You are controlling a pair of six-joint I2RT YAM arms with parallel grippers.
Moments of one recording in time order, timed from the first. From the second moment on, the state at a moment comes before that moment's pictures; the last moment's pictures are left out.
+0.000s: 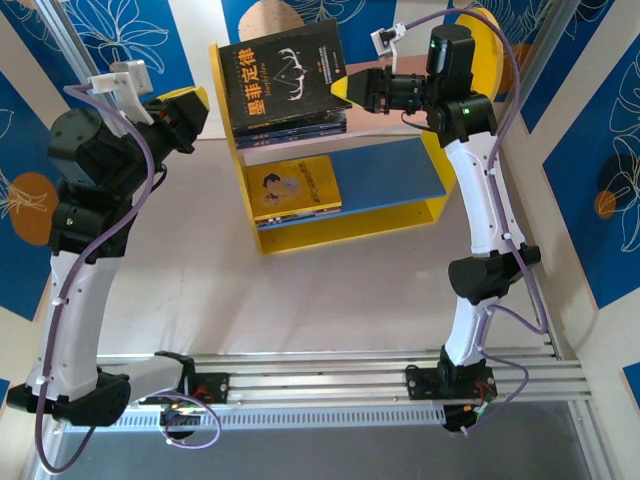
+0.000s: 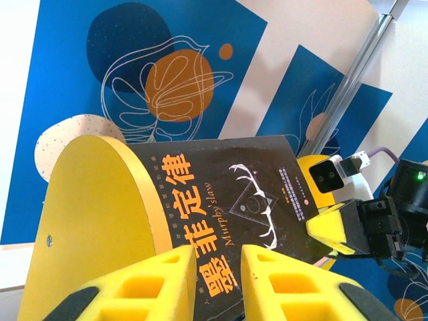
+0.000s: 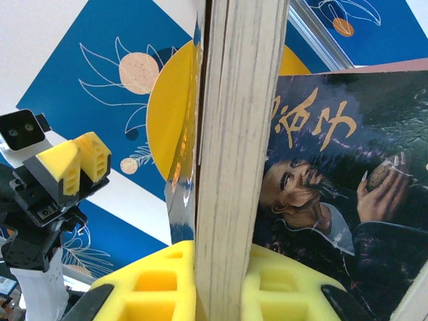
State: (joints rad) left arm -0.25 1.18 1.74 -0.42 0.29 -0.44; right arm 0.27 1.90 2.42 -0.69 -1.09 0.64
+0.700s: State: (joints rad) left arm -0.25 1.18 1.74 -0.42 0.29 -0.44; right arm 0.28 1.90 2.41 -0.72 -1.06 0.61
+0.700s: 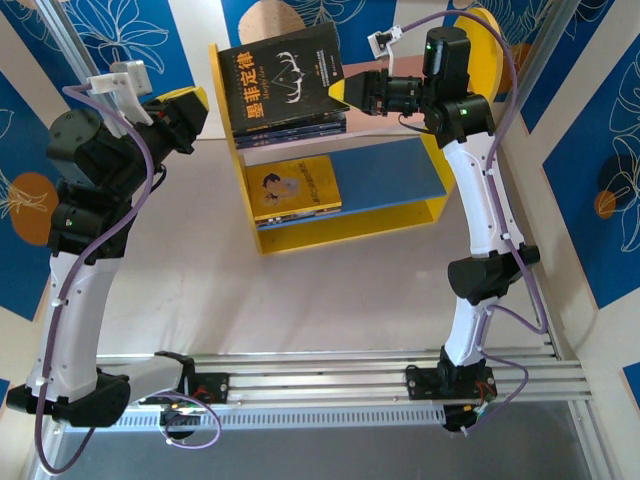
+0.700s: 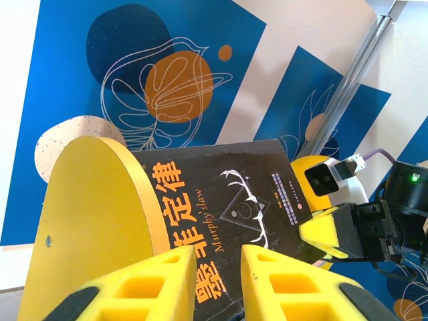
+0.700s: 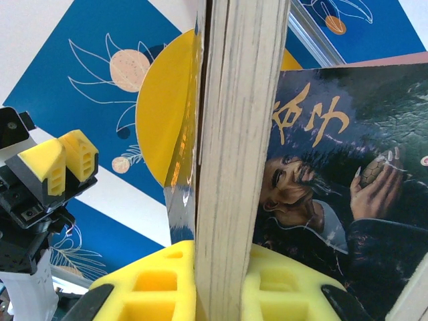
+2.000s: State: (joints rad) left arm -0.25 1.19 1.74 -0.42 0.29 -0.44; right arm 0.29 1.96 2.46 -0.79 -1.02 0.54
